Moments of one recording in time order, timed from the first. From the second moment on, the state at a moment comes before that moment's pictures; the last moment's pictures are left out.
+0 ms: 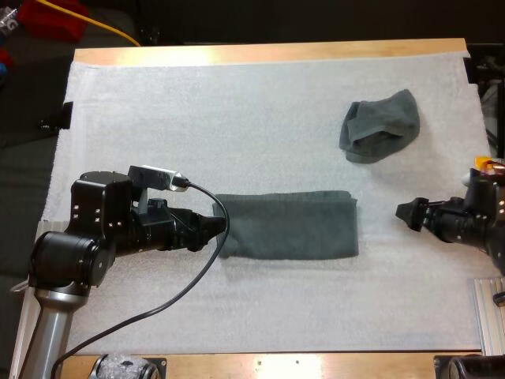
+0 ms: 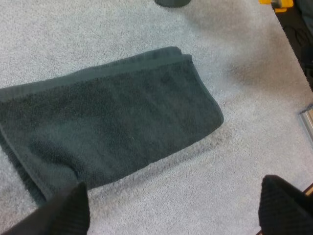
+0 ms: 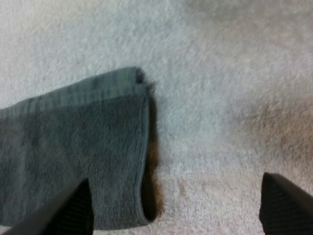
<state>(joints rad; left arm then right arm) -0.17 0.91 -0.99 1.09 0.60 -1.90 0.01 1.04 -0.70 0.79 -0.41 -1.54</state>
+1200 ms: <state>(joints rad) -0.17 0.91 -0.99 1.09 0.60 -1.90 -0.06 1.61 -0.71 0.54 -0.78 -1.53</state>
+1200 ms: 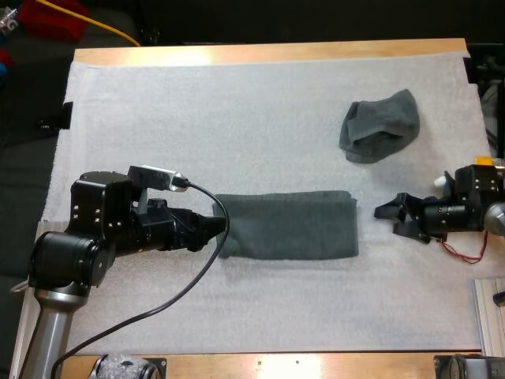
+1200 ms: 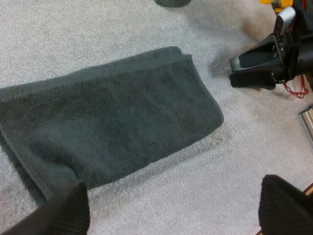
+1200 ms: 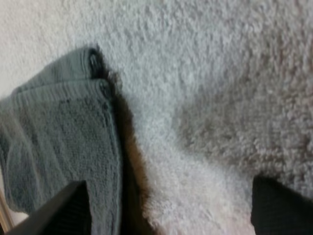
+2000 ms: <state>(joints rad) -0.17 0.91 -0.99 1.09 0.60 -1.90 0.30 1.69 -0.73 0.24 -0.71 -1.19</state>
